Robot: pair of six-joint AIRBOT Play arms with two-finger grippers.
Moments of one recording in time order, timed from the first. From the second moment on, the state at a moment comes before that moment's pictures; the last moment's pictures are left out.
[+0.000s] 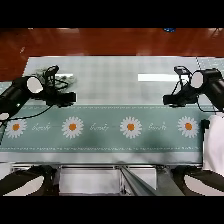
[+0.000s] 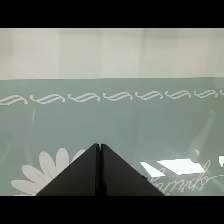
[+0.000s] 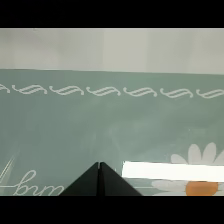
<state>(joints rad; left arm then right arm) -0.19 -1.24 0.95 1.31 -1.00 -1.69 0.11 -1.27 1.05 -1.61 1.23 1.70</state>
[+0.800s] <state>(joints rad) -0.19 -1.24 0.95 1.30 -0.99 -1.69 0.11 -1.27 1.05 -1.61 1.20 1.70</state>
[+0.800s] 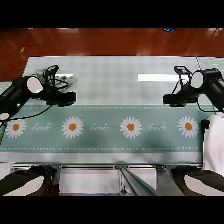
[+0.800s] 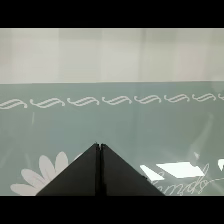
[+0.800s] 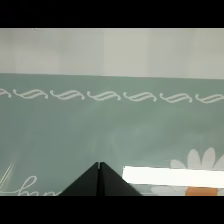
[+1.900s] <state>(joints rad) 0.29 -1.36 1.35 1.52 -0.97 -1.64 0.11 -1.21 1.01 -1.48 1.07 1.65</state>
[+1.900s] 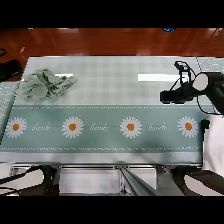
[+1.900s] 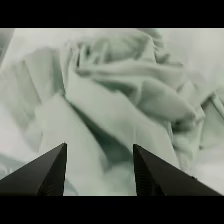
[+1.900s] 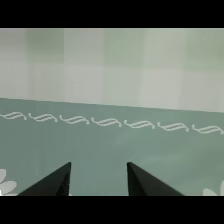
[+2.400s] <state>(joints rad) 0.23 -1.66 1.36 1.50 -0.91 -1.55 0.11 -1.21 0.99 -1.44 1.06 1.71</state>
